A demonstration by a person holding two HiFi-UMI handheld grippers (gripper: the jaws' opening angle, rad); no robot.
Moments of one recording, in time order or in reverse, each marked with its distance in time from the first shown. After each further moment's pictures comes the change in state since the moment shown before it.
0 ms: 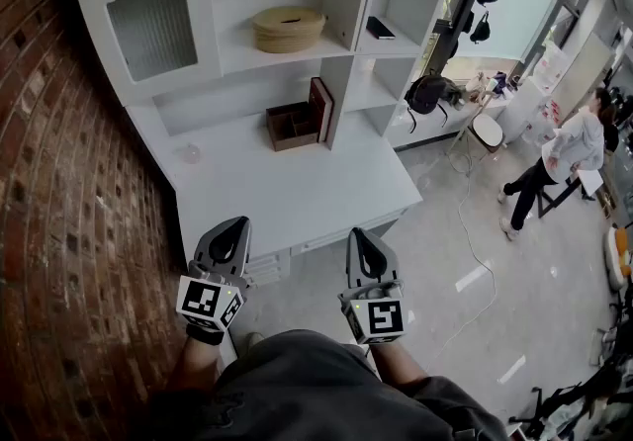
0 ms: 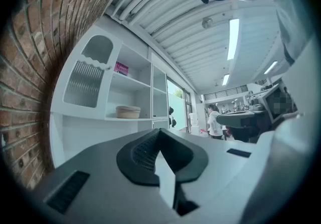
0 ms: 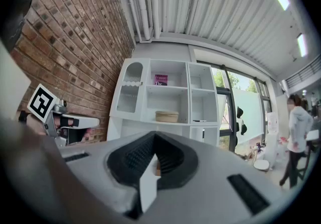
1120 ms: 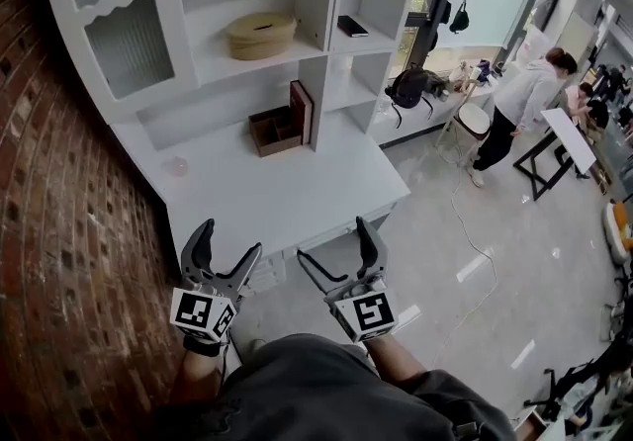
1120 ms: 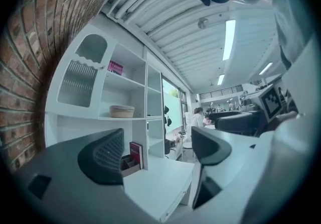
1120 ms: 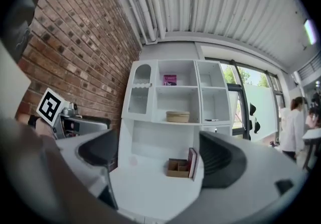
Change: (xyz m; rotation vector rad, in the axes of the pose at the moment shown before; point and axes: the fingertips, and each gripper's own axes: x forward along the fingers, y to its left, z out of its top) left arm -0.007 -0.024 -0.001 0.007 0.008 -0.047; right arm -0.007 0.019 0.002 0.025 -0.012 0.135
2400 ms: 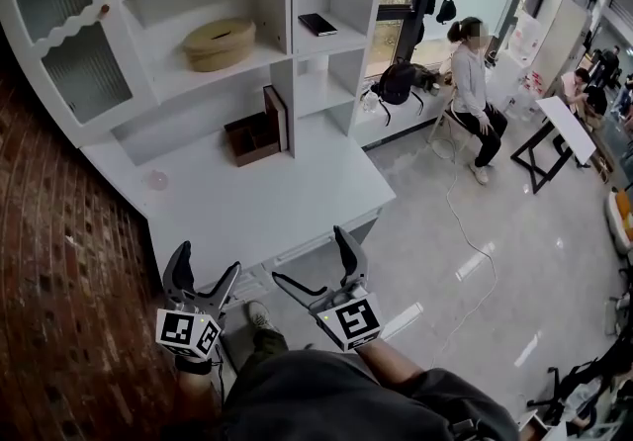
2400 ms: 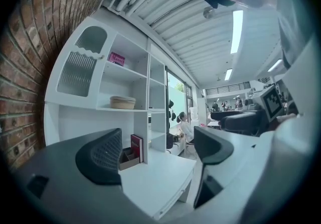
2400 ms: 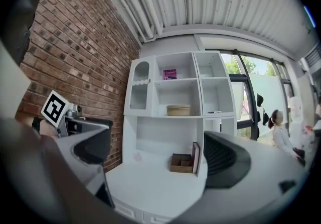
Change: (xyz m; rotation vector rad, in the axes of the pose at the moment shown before) left arm 0.043 -0.028 -0.030 -0.028 0.070 0.066; right arm -0.001 -0.054 -0.032 0.057 0.035 0.097
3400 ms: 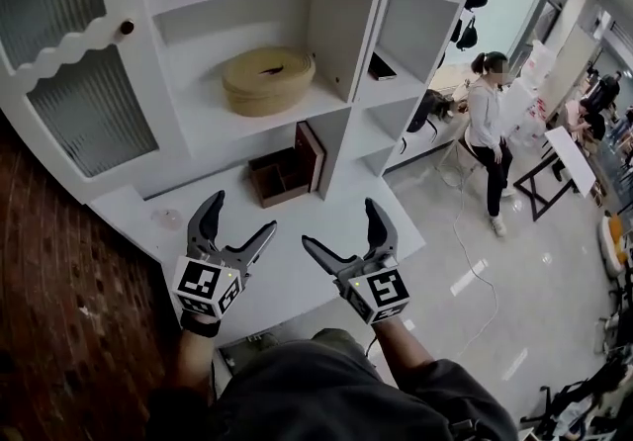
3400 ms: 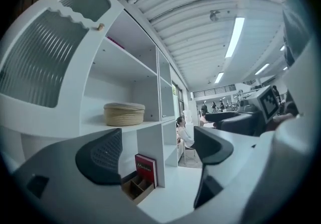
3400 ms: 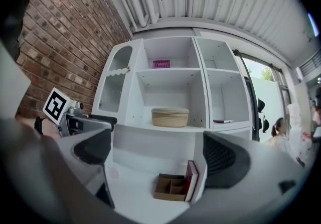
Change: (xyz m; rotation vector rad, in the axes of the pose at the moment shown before) left arm 0.207 0.174 0.066 0.058 -0.042 -0.163; right arm 0.248 -0.086 0.043 -0.035 -0.018 -0.098
